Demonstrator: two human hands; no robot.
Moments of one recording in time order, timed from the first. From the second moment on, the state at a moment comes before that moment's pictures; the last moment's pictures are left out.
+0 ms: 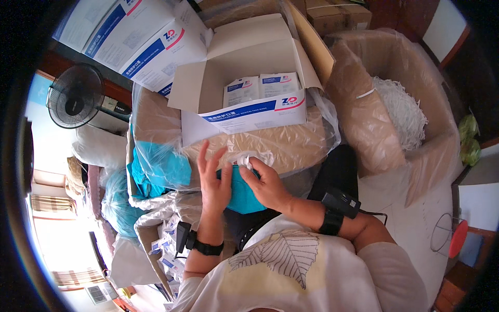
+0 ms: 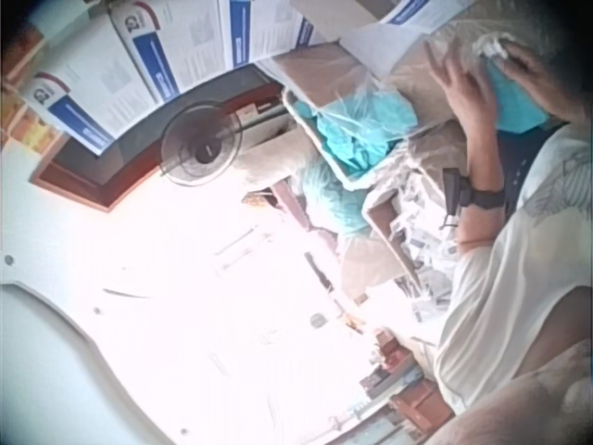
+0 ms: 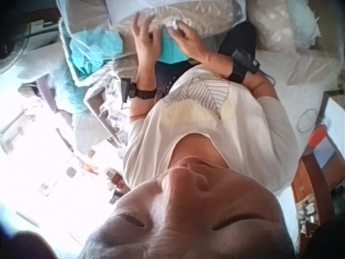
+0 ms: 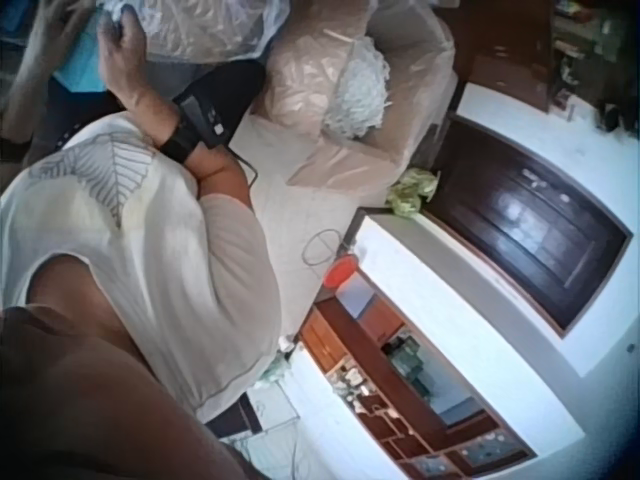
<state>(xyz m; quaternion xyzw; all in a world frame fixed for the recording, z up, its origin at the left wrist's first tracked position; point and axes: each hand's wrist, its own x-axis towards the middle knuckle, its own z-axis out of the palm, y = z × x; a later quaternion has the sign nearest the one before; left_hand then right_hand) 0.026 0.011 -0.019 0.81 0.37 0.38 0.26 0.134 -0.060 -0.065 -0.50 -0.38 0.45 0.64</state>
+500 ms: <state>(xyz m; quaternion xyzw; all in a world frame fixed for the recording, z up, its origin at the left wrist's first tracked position) 0.001 0.002 -0.034 0.79 0.43 0.23 0.38 0.155 -0.050 -0.044 -0.38 -0.36 0.60 0.60</state>
